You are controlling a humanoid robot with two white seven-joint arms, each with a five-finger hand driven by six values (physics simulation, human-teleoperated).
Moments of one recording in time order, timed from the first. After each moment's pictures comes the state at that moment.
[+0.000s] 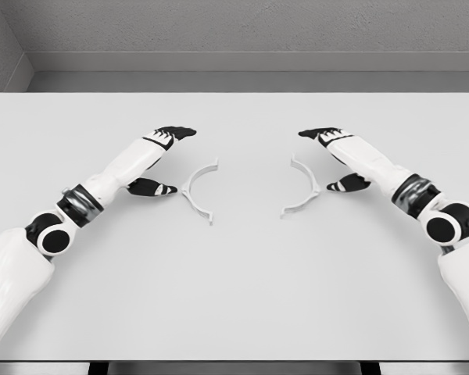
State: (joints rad) left arm -0.42 0.43 -0.51 -1.15 -0.46 -0.61 0.02; right arm -0.35 -0.40 0.23 -1.30 0.59 -0.47 0.33
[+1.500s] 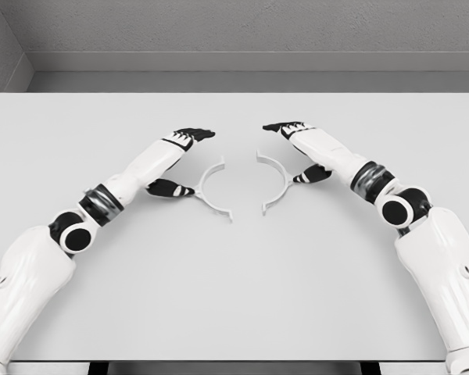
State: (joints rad) left arm -0.45 0.34 -0.51 -1.10 -0.50 -0.61 0.02; right arm -0.46 -0.27 0.30 -1.19 0.66 -0.43 0.33
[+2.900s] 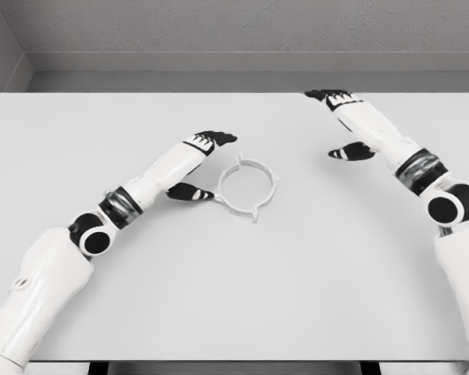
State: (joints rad) left arm -0.44 0.28 -0.51 -1.13 -0.56 -0.61 0.02; right arm -0.36 -0.35 0.08 -1.40 0.63 -0.44 0.33
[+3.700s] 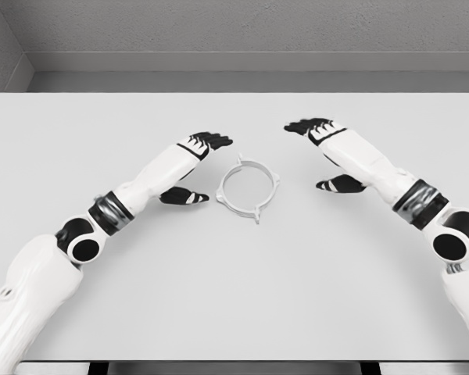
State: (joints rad) left arm -0.38 0.34 -0.50 -1.25 -0.55 -0.61 0.02; right arm -0.21 -0.42 0.17 -1.66 0.53 -0.43 0.38
